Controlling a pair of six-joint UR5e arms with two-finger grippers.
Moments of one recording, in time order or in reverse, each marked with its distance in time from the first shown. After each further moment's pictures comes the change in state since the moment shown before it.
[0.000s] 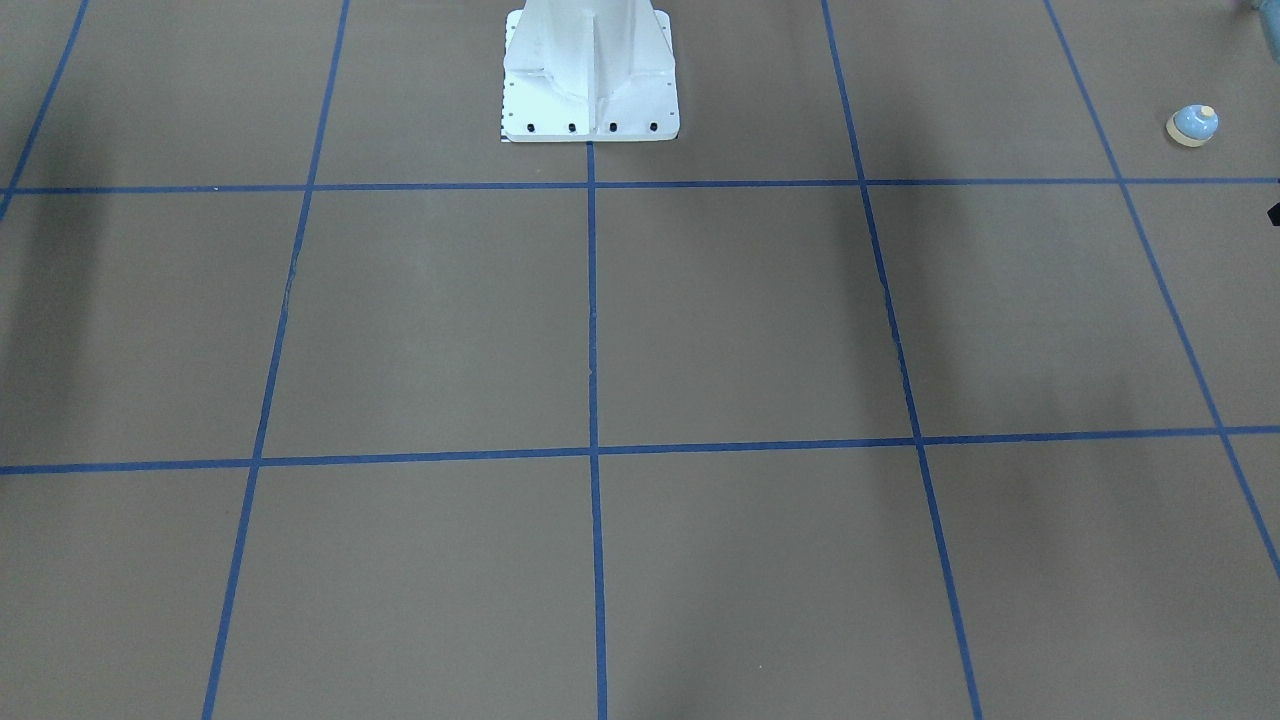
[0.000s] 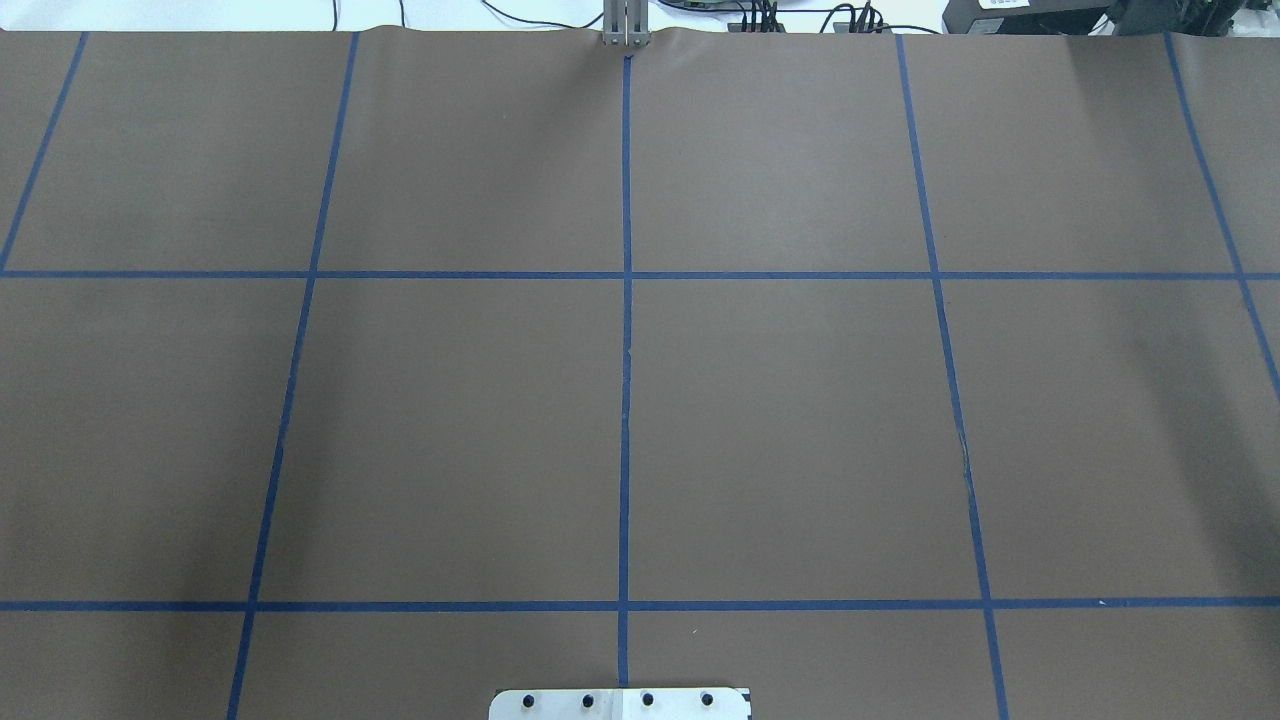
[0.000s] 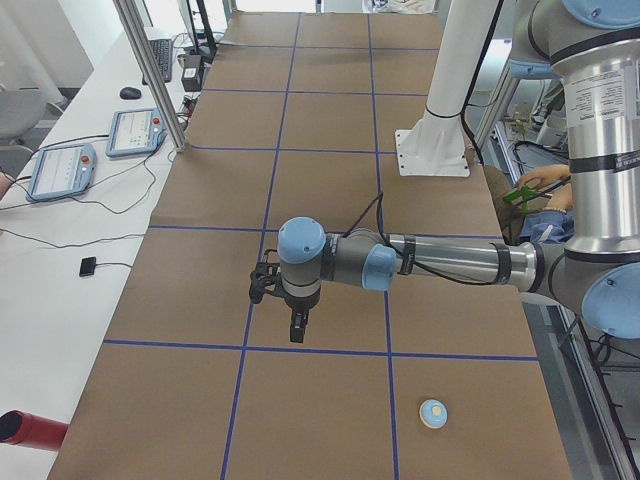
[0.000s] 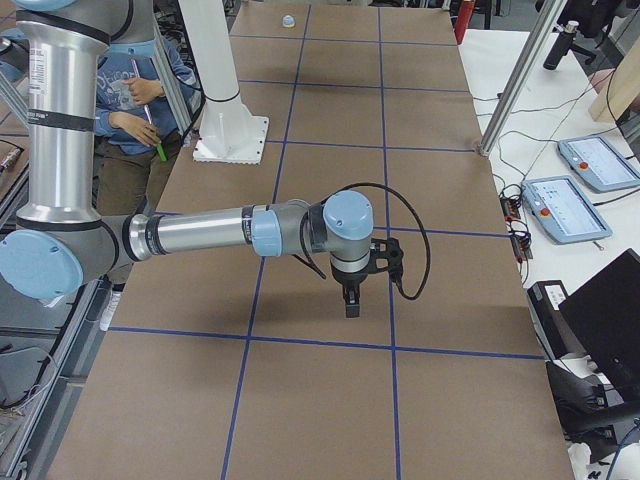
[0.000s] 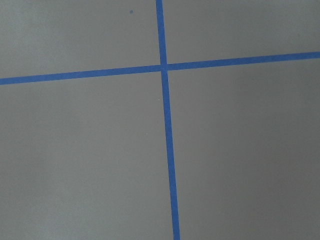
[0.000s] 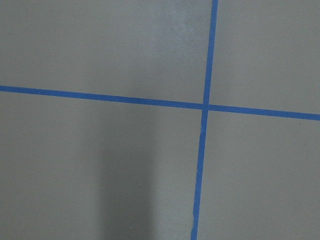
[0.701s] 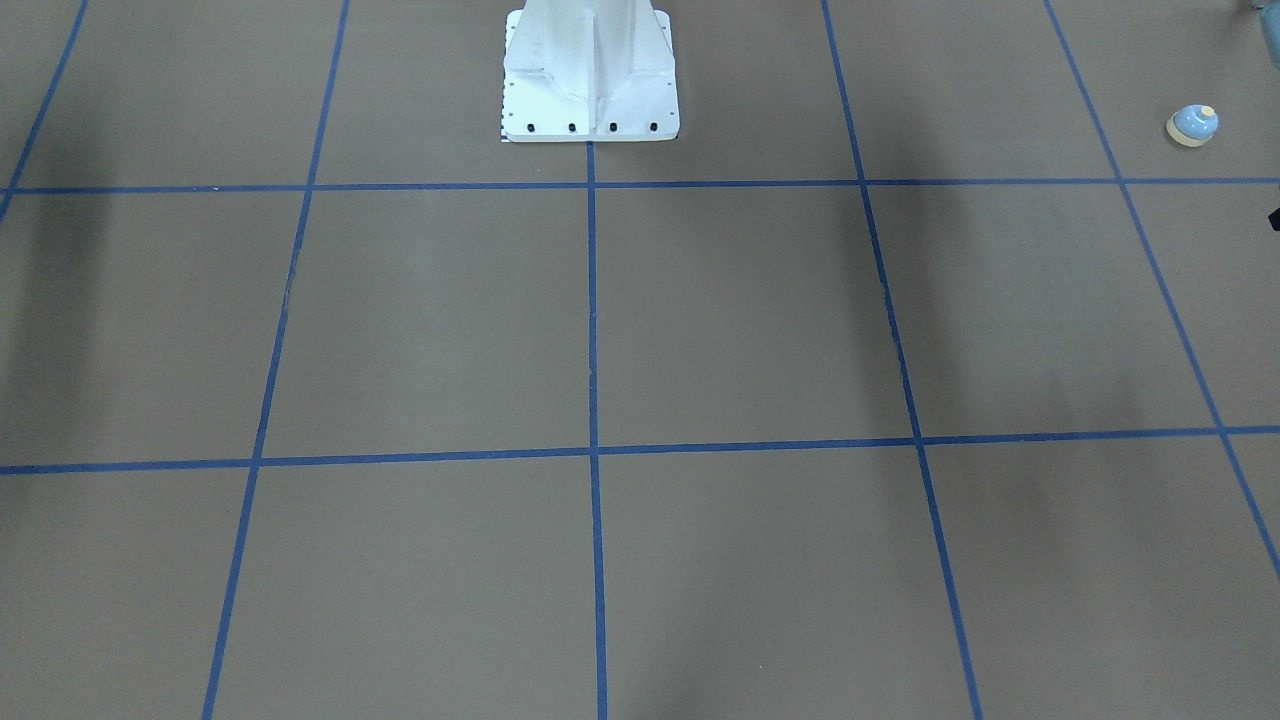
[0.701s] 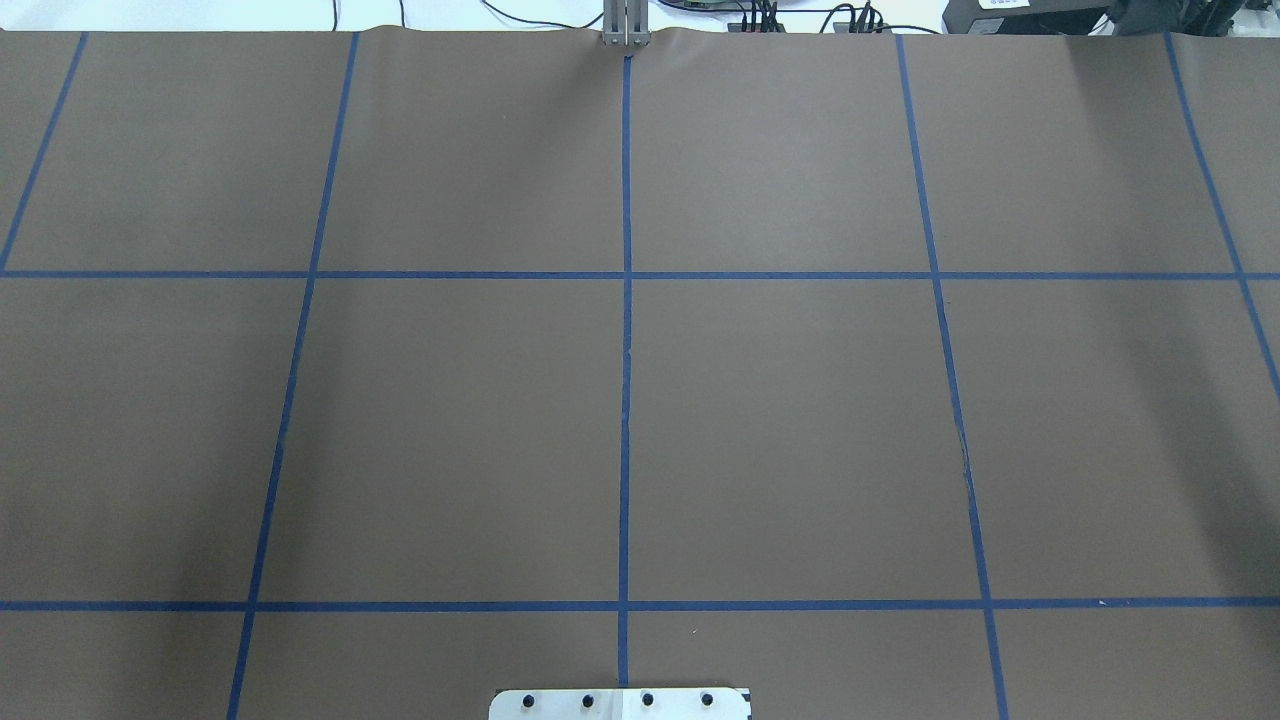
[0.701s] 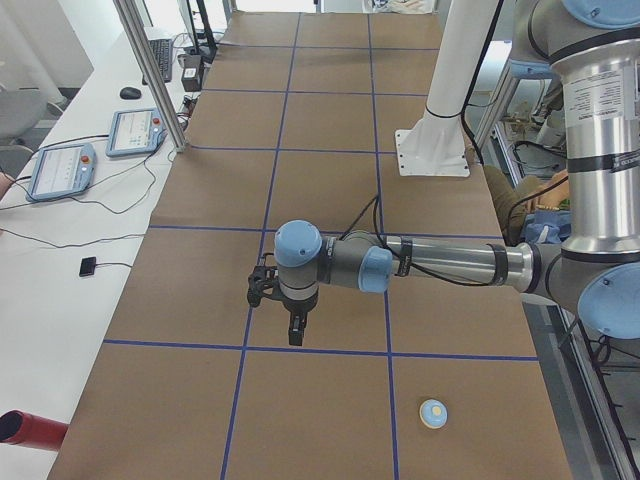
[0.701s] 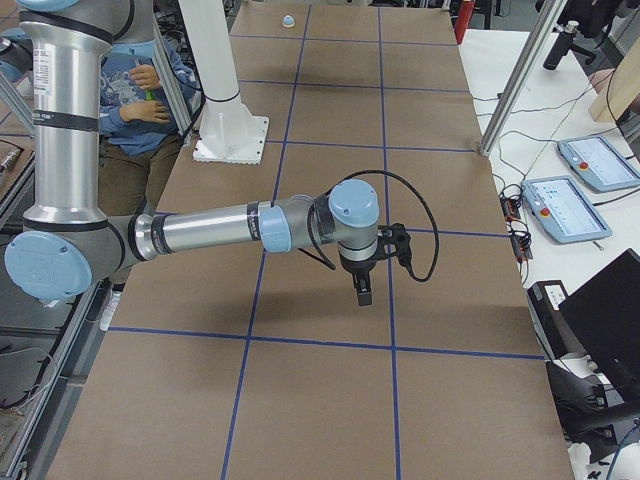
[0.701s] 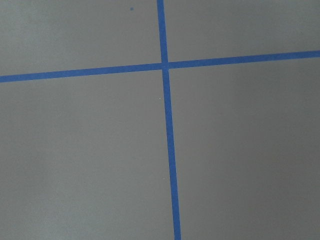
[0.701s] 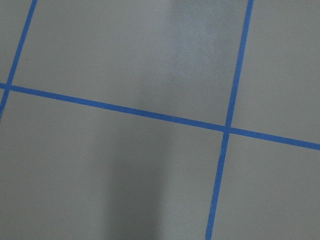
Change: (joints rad) left arm 0.002 -0.013 0.029 0.009 0.005 0.001; right arm -0.010 0.042 0.005 0.026 0.003 0.002
